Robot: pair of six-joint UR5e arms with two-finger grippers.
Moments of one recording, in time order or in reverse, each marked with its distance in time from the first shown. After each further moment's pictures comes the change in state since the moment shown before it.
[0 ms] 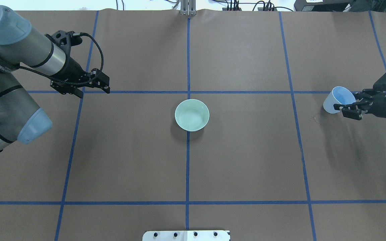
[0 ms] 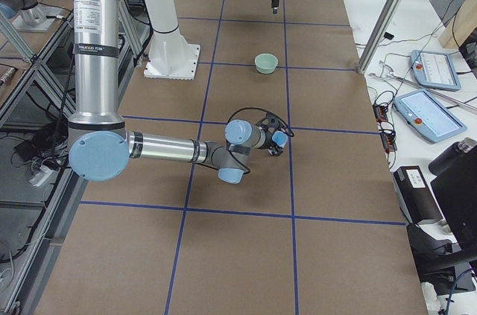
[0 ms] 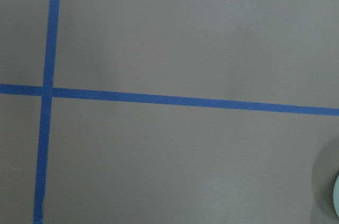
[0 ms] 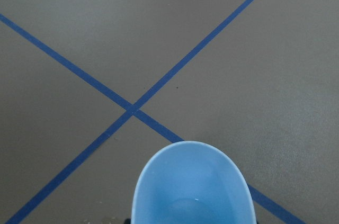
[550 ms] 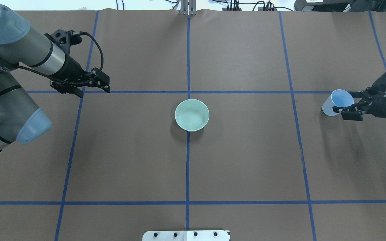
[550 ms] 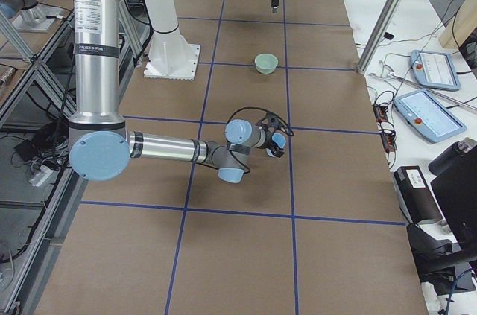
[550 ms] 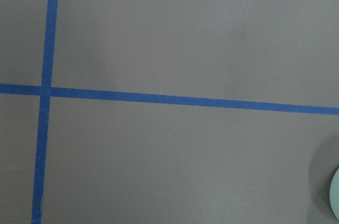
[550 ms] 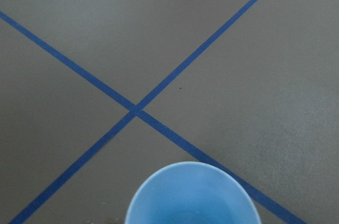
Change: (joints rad) left arm -0.001 0.001 -0.012 0.002 0.000 -0.001; right arm -0.001 0.002 0.001 -0.004 0.006 -0.002
